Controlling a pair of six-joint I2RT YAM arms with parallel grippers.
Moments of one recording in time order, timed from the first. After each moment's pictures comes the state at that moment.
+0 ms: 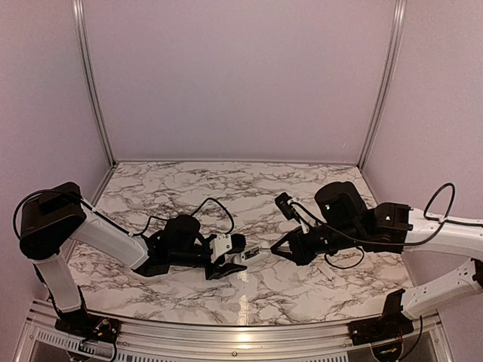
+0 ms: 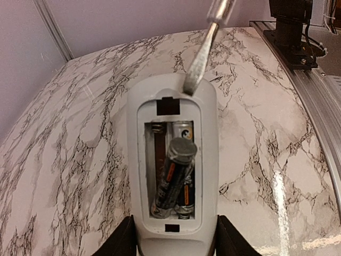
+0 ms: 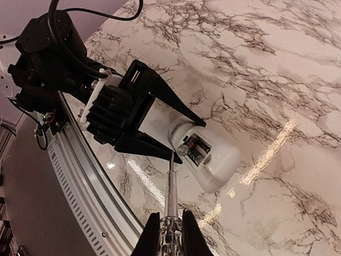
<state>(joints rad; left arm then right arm) -1.00 1.79 0.70 0.68 0.32 0.35 1.04 1.12 0.87 -0.43 -0.12 0.44</state>
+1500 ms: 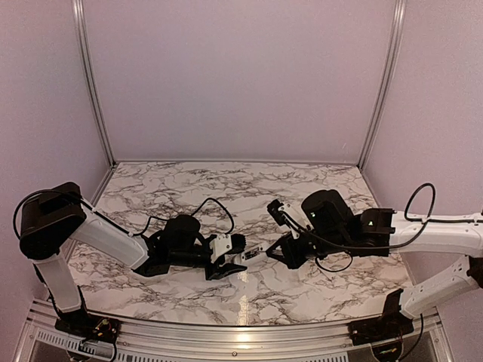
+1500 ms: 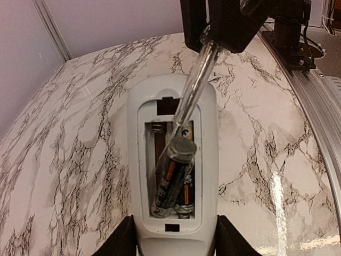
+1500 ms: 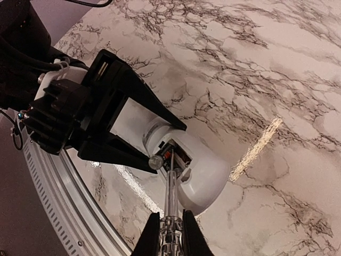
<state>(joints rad) -1.00 1.79 0.70 0.68 0.32 0.35 1.04 1.23 0.83 -0.33 -0.06 0.40</state>
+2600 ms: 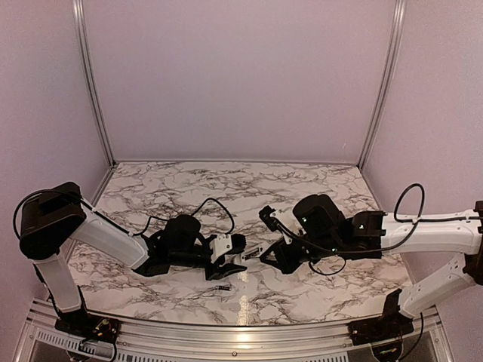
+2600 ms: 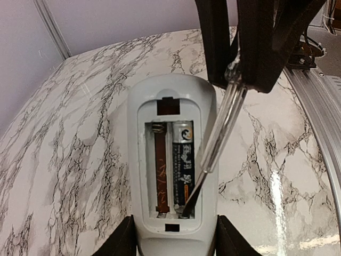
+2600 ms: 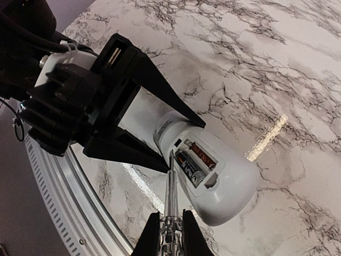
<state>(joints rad) -1.00 1.79 0.70 0.68 0.32 0.35 1.07 1.29 0.83 -0.29 -0.10 0.39</state>
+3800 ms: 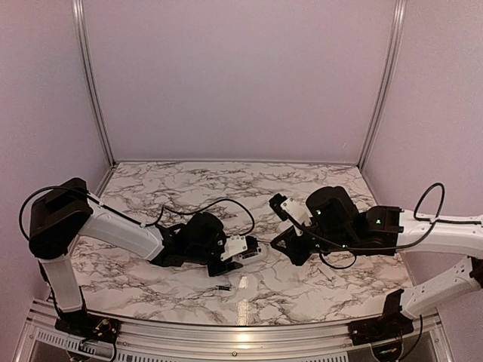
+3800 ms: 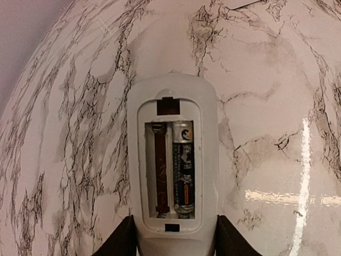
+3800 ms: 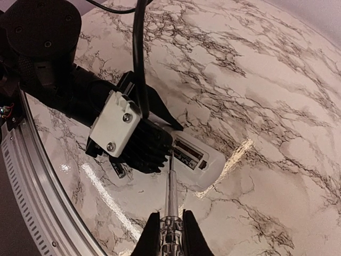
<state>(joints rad) -1.03 1.84 0.90 0.25 0.04 0.44 1.07 1.19 0.87 -0.37 0.07 0.26</state>
